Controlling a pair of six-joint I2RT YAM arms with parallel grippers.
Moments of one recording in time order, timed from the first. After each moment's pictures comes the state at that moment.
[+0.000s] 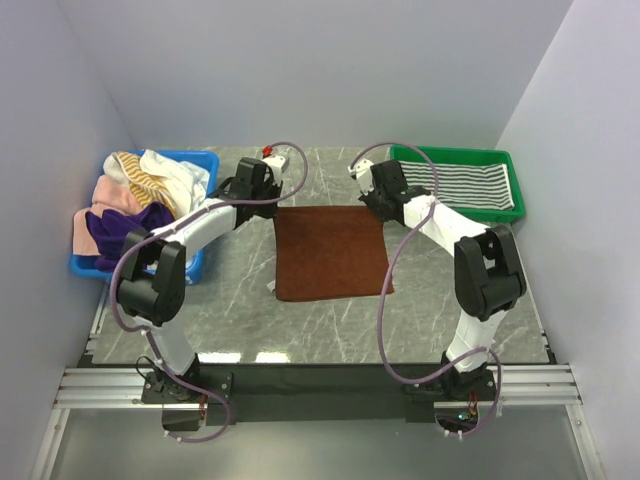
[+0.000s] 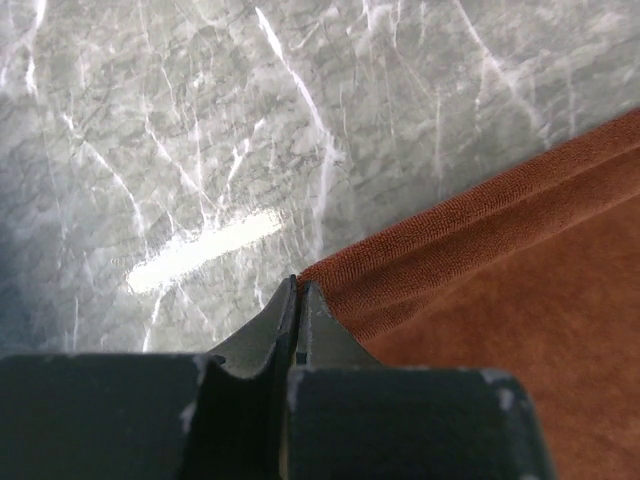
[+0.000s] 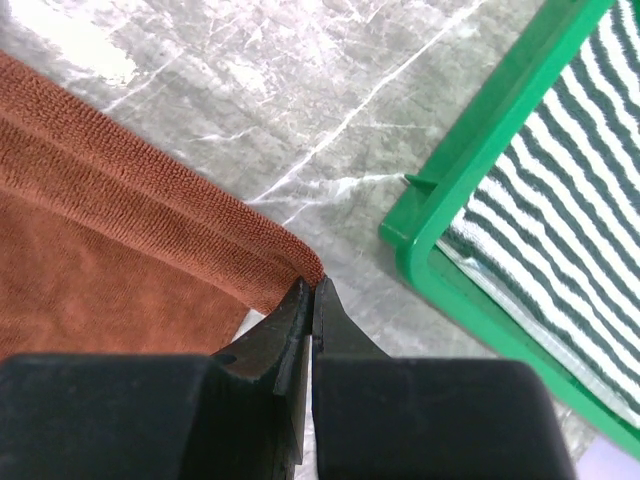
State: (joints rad) left arm -0.38 1.79 1.29 -0.20 0.04 -0.02; right arm 0.37 1.82 1.32 -0.35 0.14 -0.41
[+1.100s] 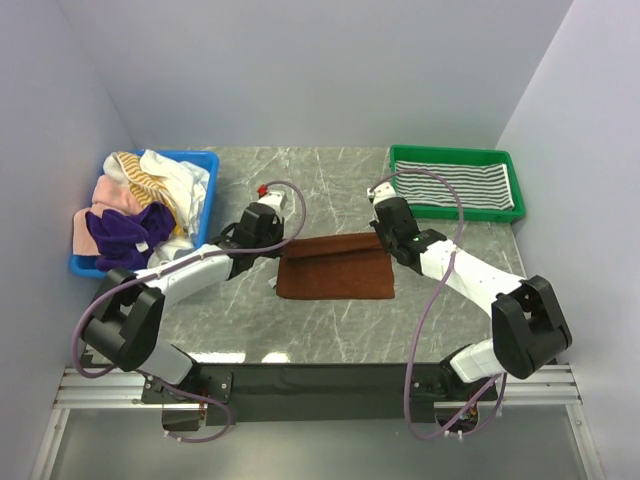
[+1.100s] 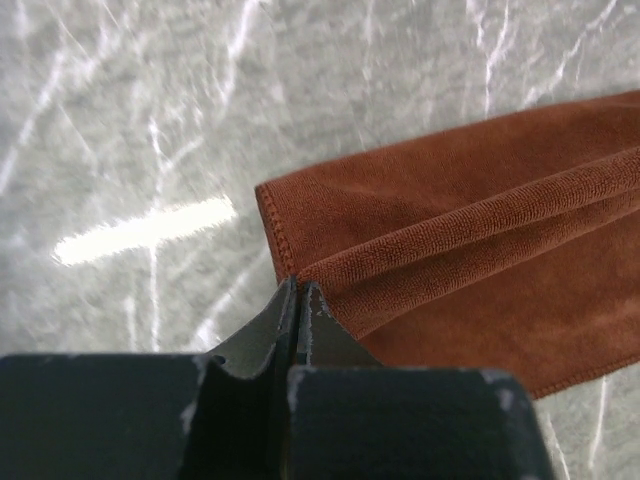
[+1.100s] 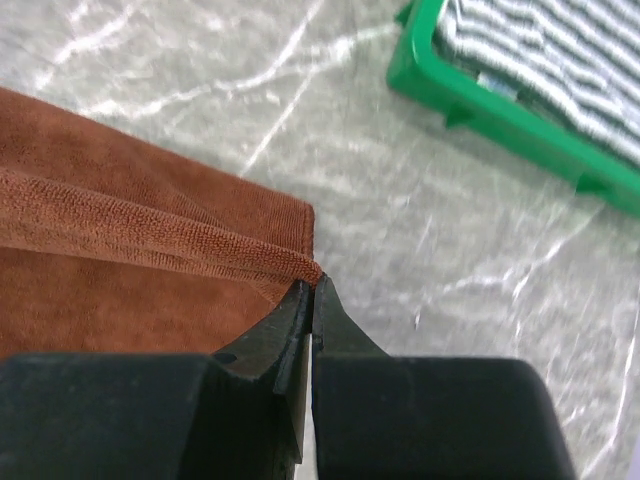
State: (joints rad) left arm -0.55 1.48 0.86 -0.05 -0.13 -0.30; right arm 0.50 1.42 0.90 -0.24 0.38 -0.07
